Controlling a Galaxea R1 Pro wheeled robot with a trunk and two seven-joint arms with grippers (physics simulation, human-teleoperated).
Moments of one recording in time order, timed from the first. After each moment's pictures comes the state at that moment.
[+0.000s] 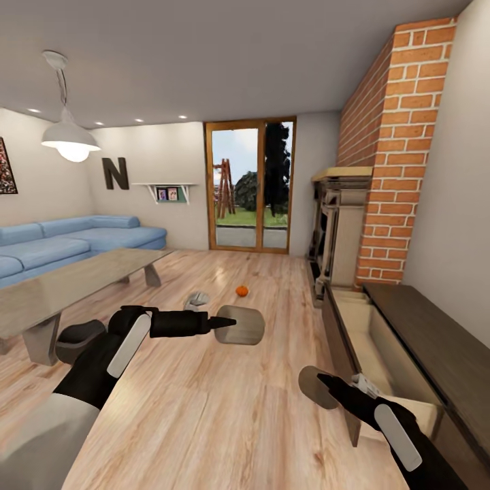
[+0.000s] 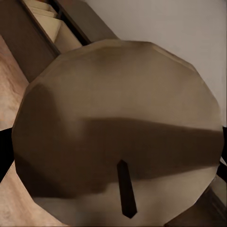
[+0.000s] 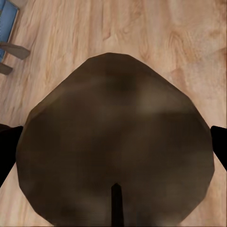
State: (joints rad) left arm -0.72 0.16 -0.26 -1.20 0.58 0.99 -0.65; right arm -0.38 -0.16 0.00 -0.93 -0.85 0.49 0.00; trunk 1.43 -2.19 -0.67
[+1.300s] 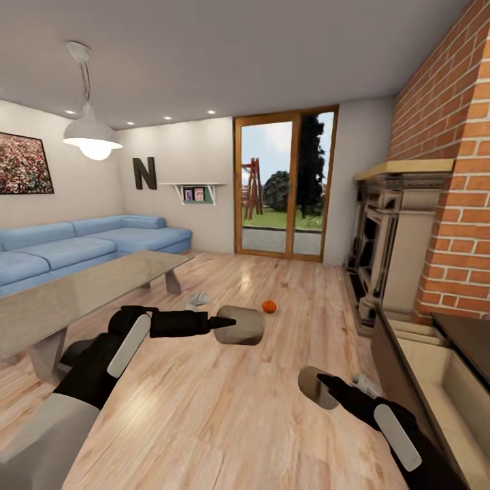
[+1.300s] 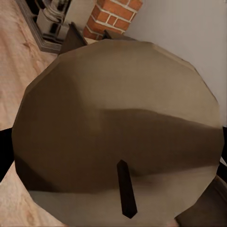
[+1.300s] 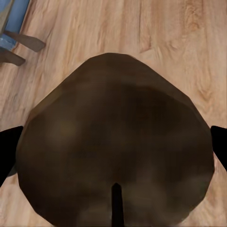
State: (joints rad) left arm -0.72 0.16 -0.26 -1.20 0.58 0.99 -0.65; right arm -0.38 -0.16 0.00 -0.93 -0.85 0.49 0.00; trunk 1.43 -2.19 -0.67
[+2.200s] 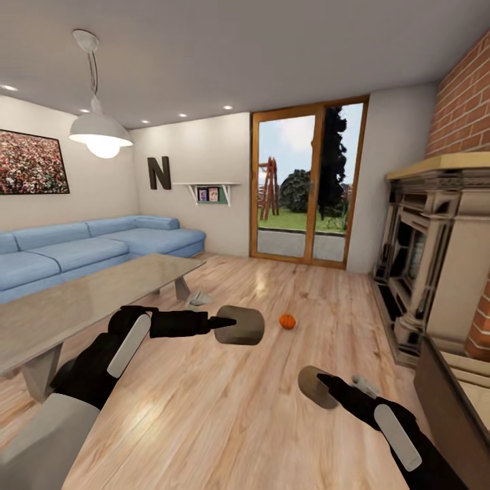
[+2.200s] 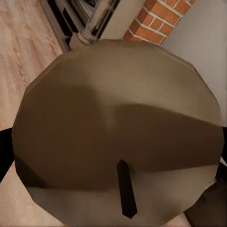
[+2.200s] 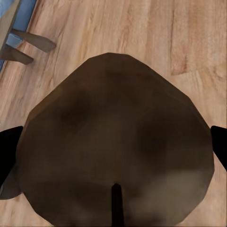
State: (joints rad) left arm -0.72 0.16 -0.26 -1.20 0.58 0.99 -0.65; right arm -0.38 -0.16 0.00 -0.93 -0.86 0.49 0.00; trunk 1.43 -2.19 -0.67
